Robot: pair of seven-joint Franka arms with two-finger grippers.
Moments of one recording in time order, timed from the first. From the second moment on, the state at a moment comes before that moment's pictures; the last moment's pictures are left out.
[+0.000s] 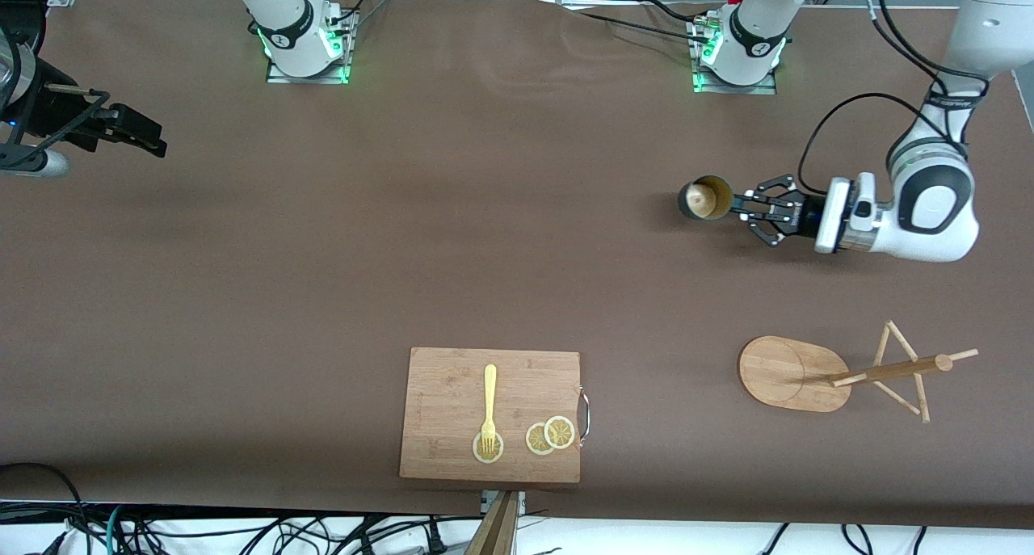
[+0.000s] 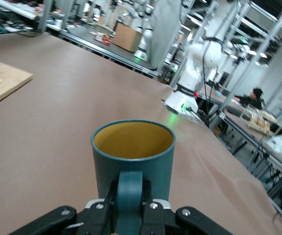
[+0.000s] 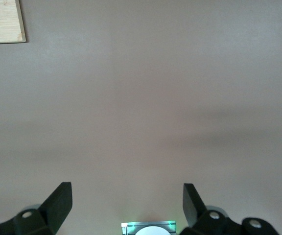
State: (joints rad) left arm 0.52 0.48 -0.23 -2.03 -0.89 1.54 2.08; right arm 0.14 -0.02 -0.10 -1.62 0.00 1.49 0.11
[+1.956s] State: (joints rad) left arm 0.70 0.73 -0.23 -1.40 -1.05 1.47 0.42; right arm 0.14 -0.02 -0.10 -1.62 0.00 1.49 0.11
